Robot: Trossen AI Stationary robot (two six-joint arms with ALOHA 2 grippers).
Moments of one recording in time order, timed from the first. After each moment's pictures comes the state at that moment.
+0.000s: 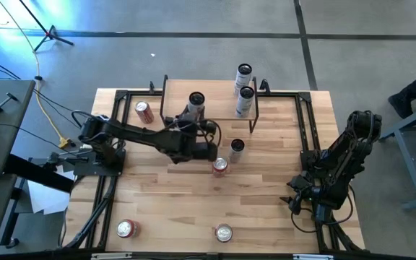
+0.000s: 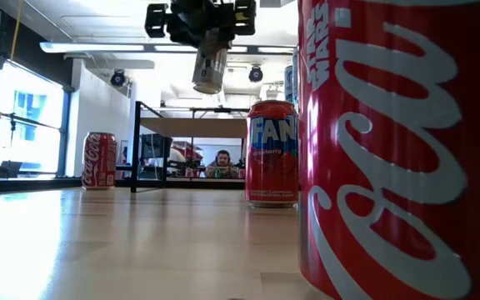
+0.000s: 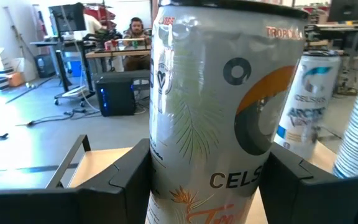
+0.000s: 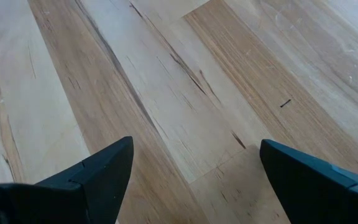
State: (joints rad) left arm -0.11 1.80 1.48 -0.76 -1.53 -1.09; right arm 1.29 1.37 0.44 -0.63 0.64 1.88
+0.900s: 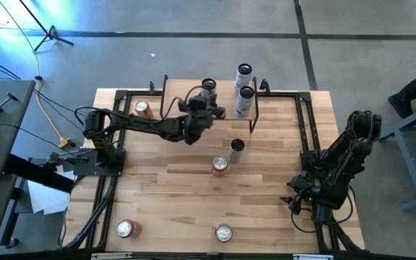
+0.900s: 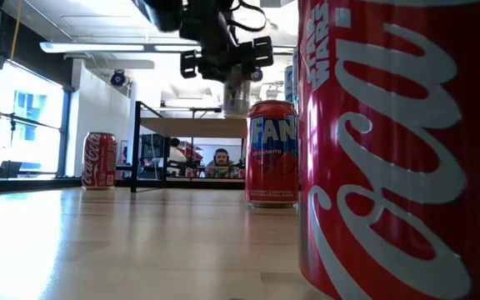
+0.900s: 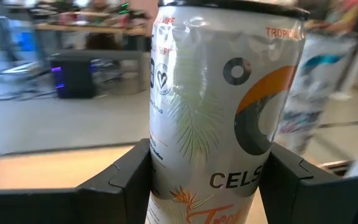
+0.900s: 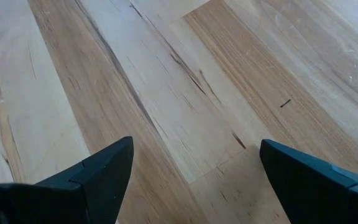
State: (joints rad) left arm 0.11 1.81 1.24 0.34 -1.17 -0.34; right arm 1.29 1.37 0.44 -0.63 0.64 1.88
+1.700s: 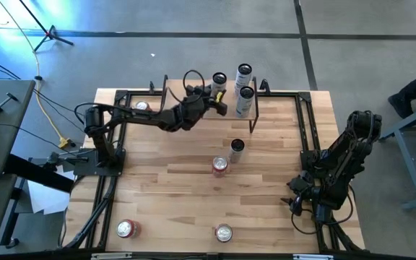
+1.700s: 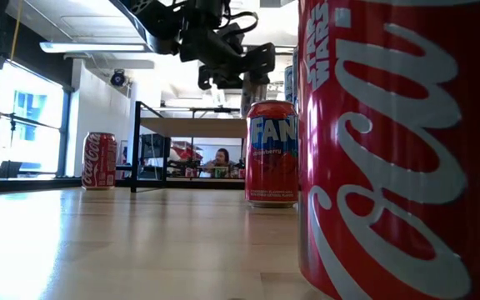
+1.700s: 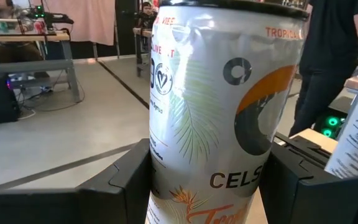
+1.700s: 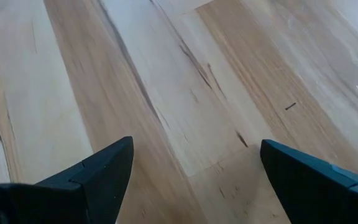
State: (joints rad) left arm 0.26 1.81 1.17 0.55 -0.73 -0.13; right arm 1.29 1.37 0.44 -0.62 0.63 1.76
